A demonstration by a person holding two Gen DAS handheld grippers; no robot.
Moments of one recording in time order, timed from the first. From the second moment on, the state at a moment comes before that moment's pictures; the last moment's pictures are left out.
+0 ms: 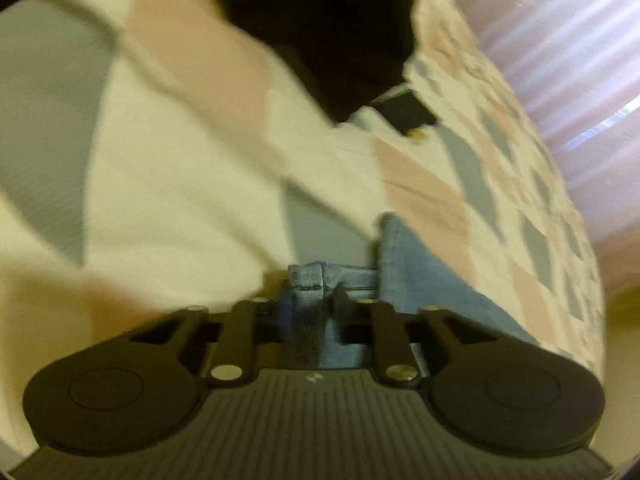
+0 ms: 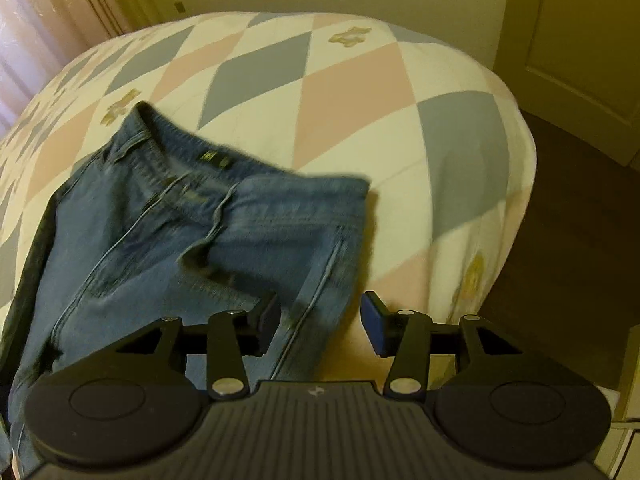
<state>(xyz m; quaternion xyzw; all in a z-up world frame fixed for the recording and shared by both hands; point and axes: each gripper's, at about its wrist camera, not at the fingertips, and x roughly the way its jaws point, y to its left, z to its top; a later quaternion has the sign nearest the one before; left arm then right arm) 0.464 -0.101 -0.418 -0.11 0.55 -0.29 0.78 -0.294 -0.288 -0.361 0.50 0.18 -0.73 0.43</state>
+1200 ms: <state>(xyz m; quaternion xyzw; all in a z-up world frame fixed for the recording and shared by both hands) 0.320 -0.185 -0.428 0.61 0.07 -0.52 0.59 -0.161 -0.285 -0.388 0.56 0.18 -0.63 0.50</state>
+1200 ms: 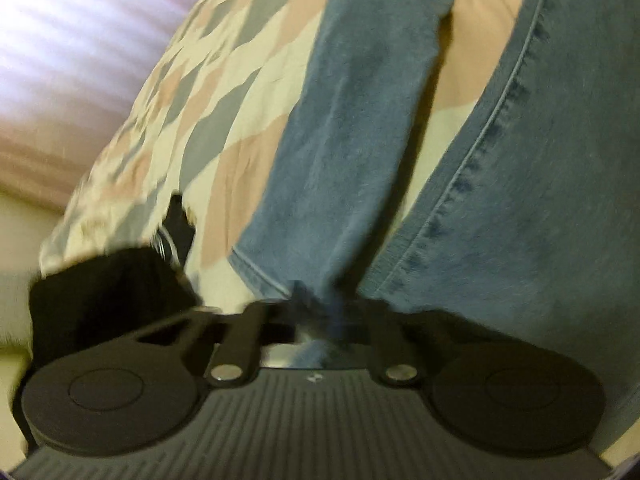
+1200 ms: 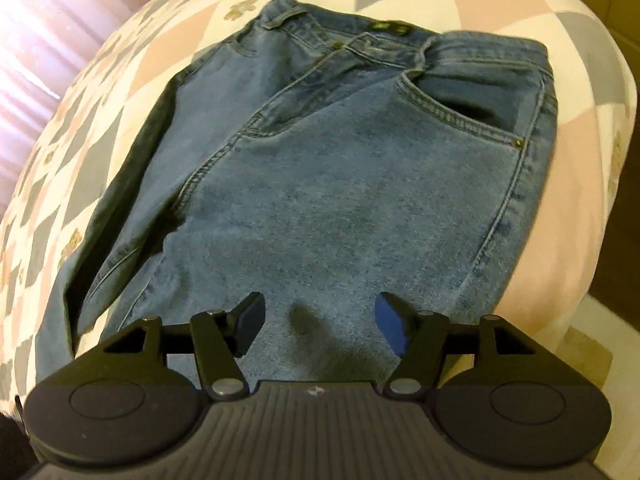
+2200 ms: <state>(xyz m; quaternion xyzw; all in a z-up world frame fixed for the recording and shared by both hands) 0.571 -0.429 -0.442 -0.01 0.58 -0.36 0.73 -0.146 -0.342 -0.382 0.55 0.12 -0.64 0.53</state>
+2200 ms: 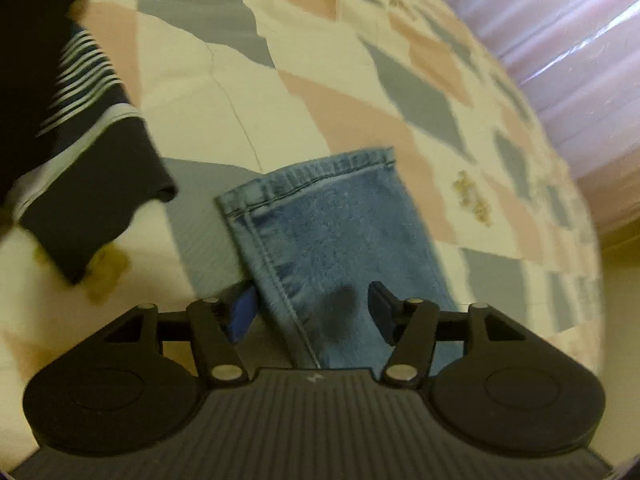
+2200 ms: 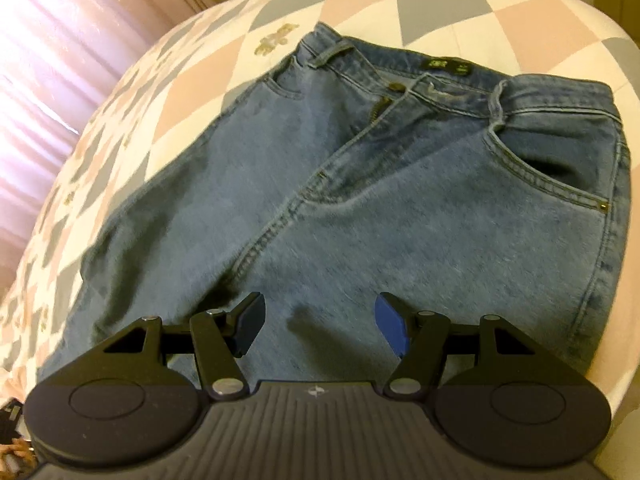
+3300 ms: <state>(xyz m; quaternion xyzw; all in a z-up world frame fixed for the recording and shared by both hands) 0.361 -0.366 -0.346 0.14 0.46 -0.45 0.75 -0.296 -0.574 -0.348 0.45 0.20 -0.55 0.67</state>
